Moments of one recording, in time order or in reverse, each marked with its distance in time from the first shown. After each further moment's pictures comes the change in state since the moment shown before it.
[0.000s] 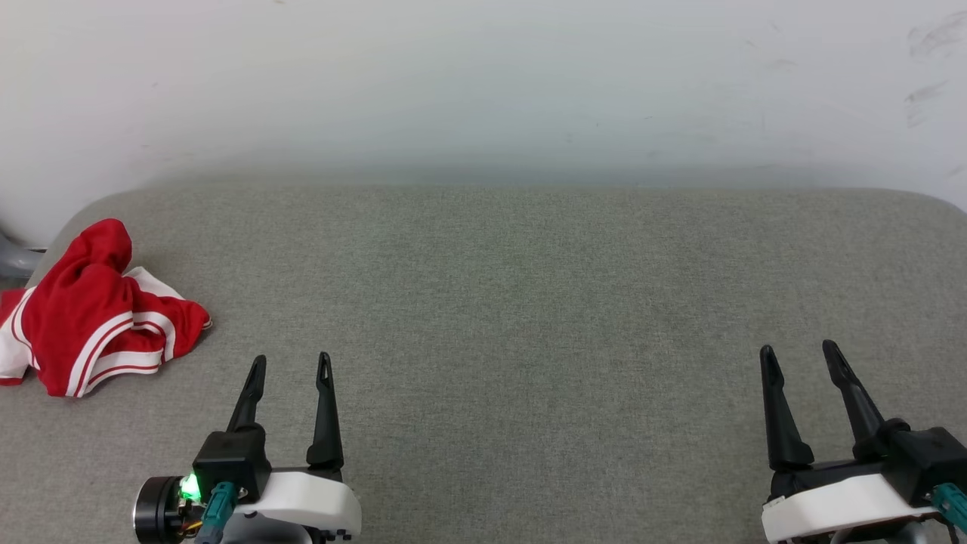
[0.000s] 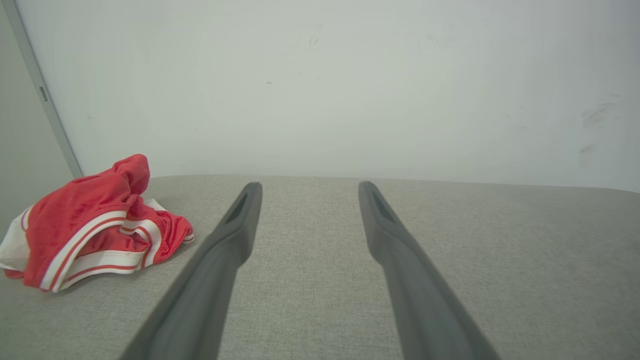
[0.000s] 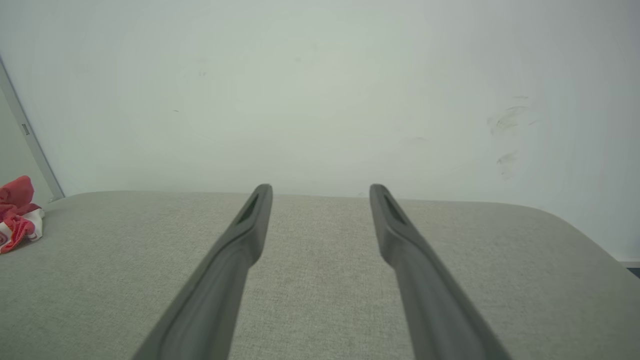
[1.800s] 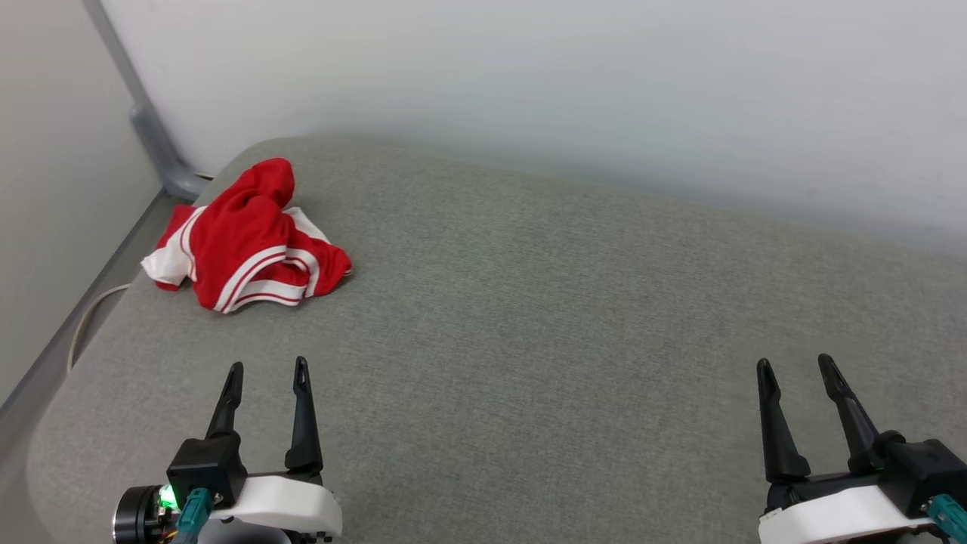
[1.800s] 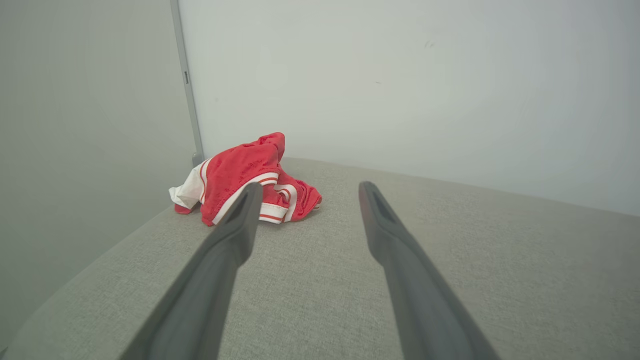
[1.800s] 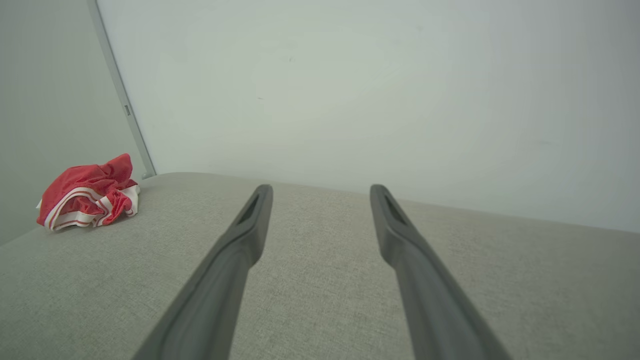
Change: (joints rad) left arm 0.009 -0.025 0.078 0.013 0.019 -0.037 -0.016; right arm 0.021 0.000 0.004 0.019 0.024 0.000 -0.016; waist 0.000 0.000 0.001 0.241
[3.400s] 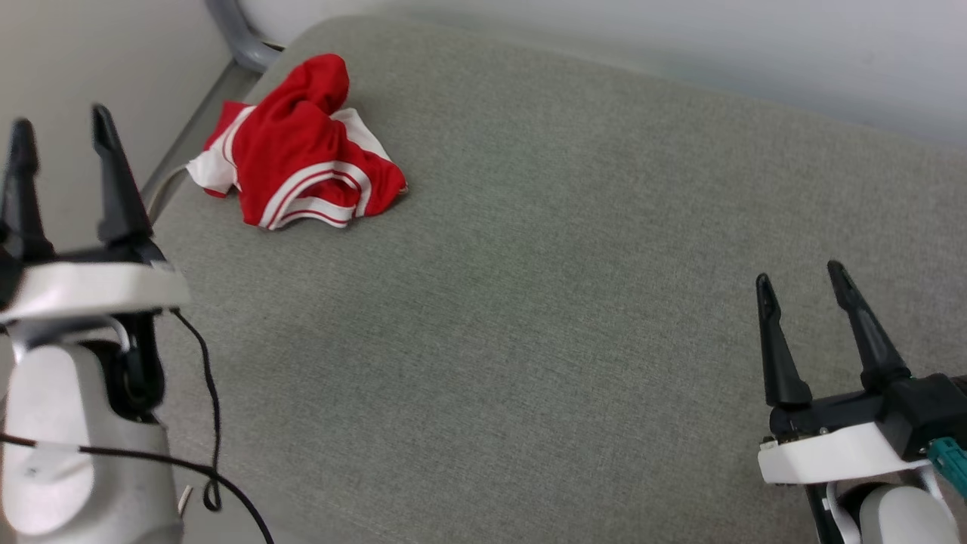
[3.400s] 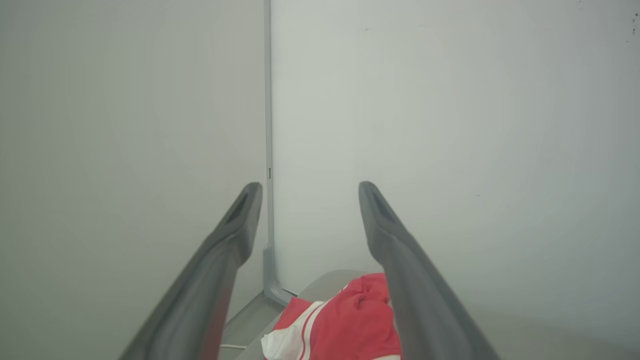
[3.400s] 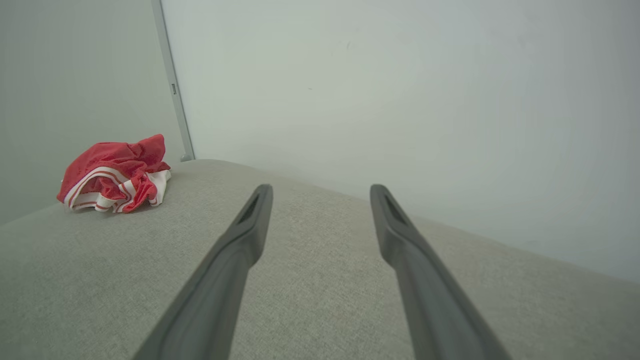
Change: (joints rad) left arm -0.441 0.065 0.270 0.050 -0.063 -0.146 0.000; right arm -0.121 0.000 0.016 -0.083 -0.144 0.000 0.000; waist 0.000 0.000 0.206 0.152
